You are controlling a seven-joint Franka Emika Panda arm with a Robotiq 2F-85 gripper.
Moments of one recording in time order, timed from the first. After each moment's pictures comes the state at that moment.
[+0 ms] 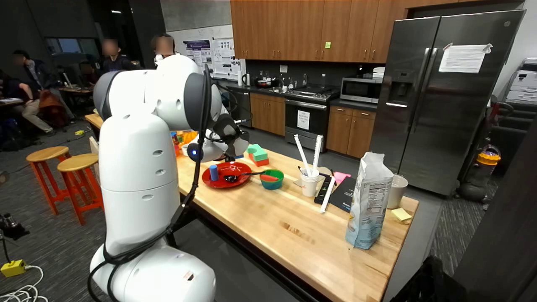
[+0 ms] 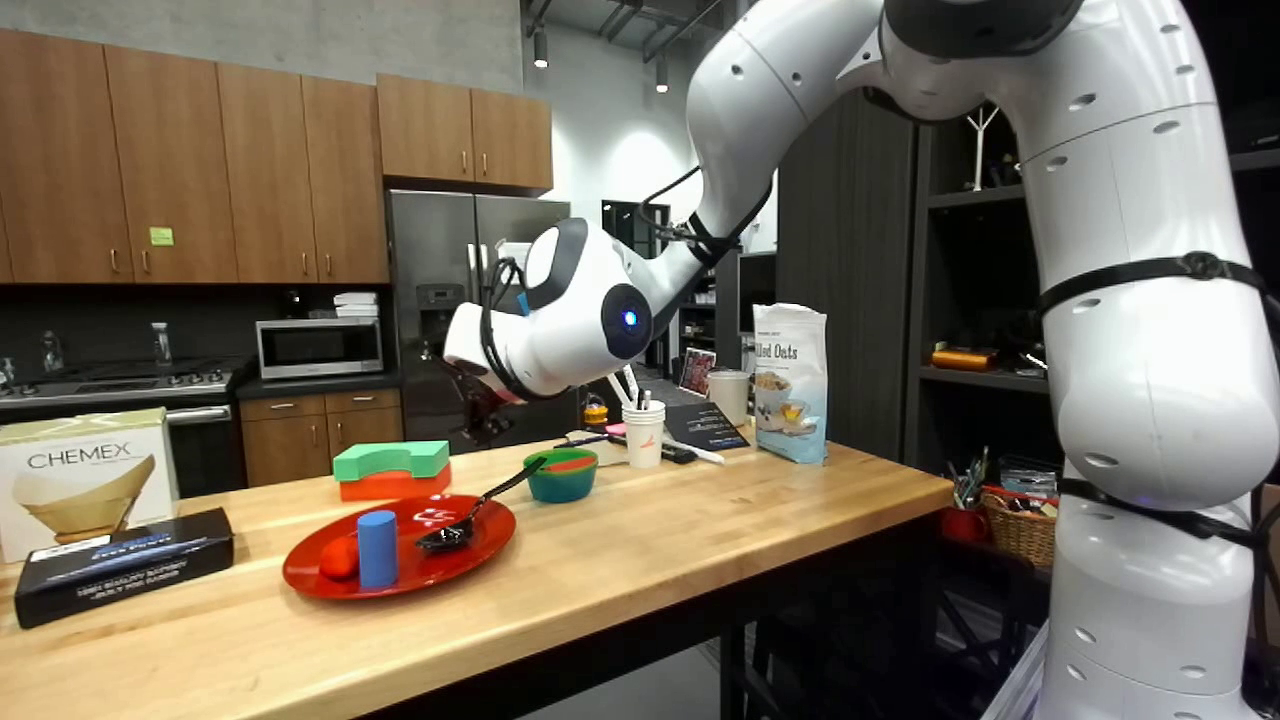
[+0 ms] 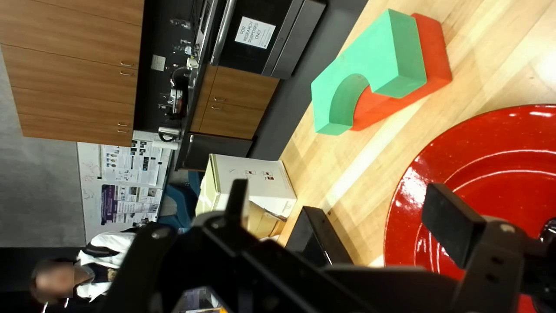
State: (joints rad) arm 0.08 0.20 0.37 -2.06 -2.60 2.71 0.85
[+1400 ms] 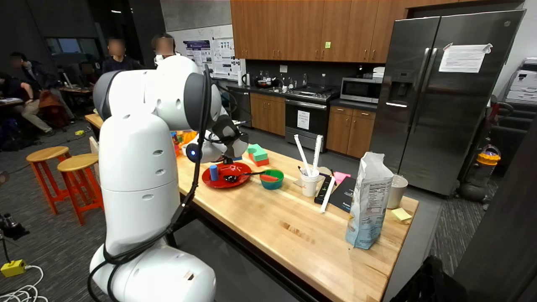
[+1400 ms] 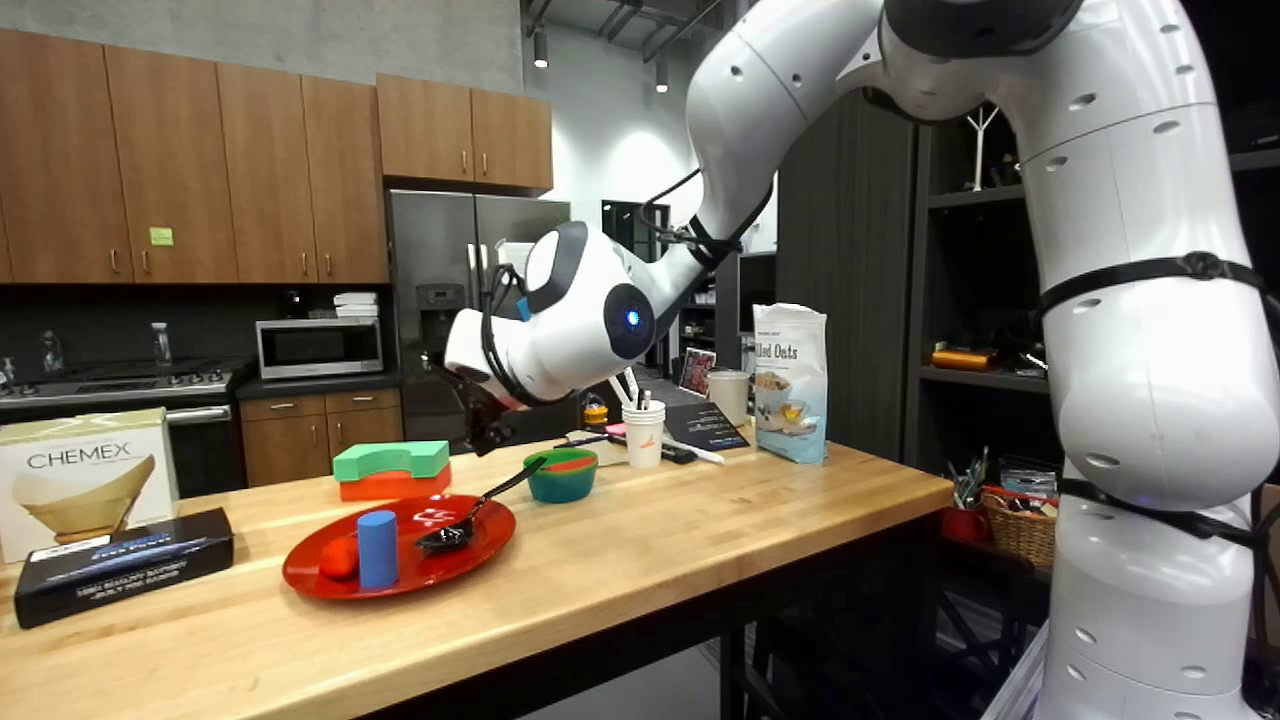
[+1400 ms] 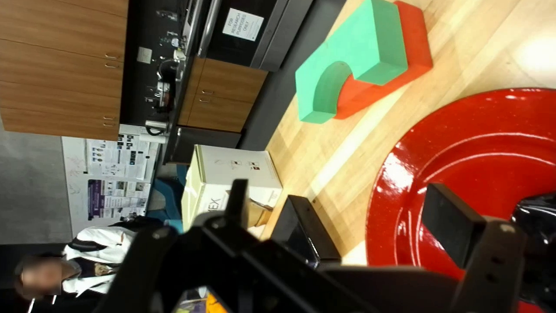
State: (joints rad) arm 0.08 0.20 0.37 -2.07 -2.59 2.75 0.84
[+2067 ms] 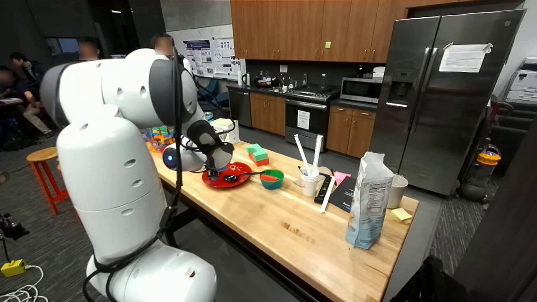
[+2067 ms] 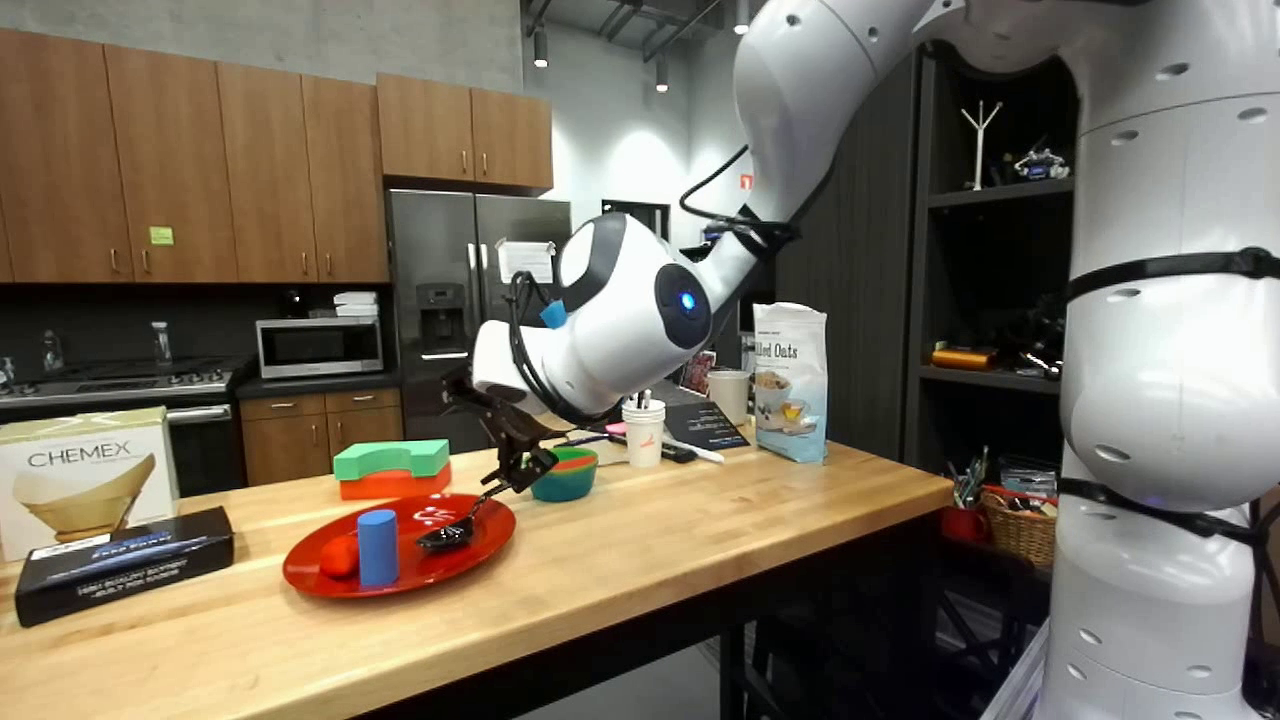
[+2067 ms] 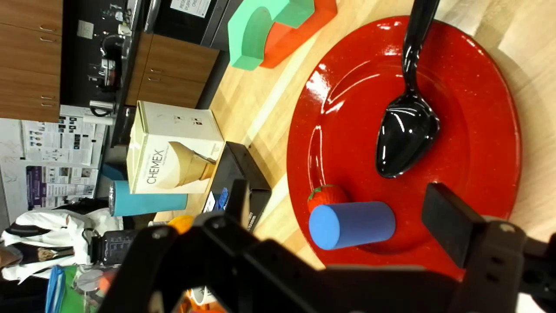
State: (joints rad) arm 0.14 0.00 0.38 -2.31 -2.39 2.80 0.73
